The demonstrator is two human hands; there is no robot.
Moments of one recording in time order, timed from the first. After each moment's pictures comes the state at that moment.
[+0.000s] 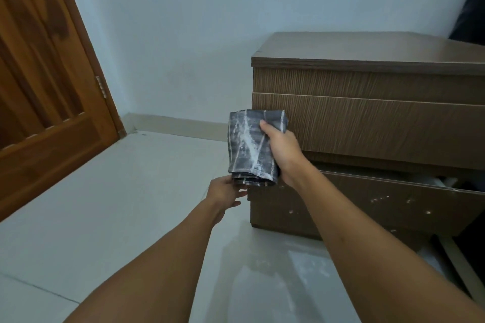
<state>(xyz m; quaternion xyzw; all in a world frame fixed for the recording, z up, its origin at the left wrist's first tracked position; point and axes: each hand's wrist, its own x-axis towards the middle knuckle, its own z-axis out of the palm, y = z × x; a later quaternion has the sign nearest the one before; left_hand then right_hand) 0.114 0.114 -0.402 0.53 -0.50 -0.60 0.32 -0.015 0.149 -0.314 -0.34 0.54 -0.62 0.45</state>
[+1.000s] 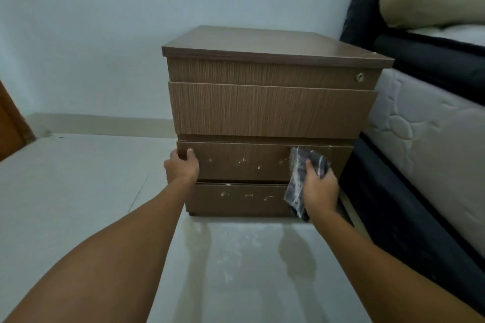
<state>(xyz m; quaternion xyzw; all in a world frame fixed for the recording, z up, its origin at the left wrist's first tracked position) 0.032 0.134 -0.397 0.59 -0.54 -0.44 0.41 -0.144 0.320 -0.388 -0.12 0.75 -0.63 0.12</state>
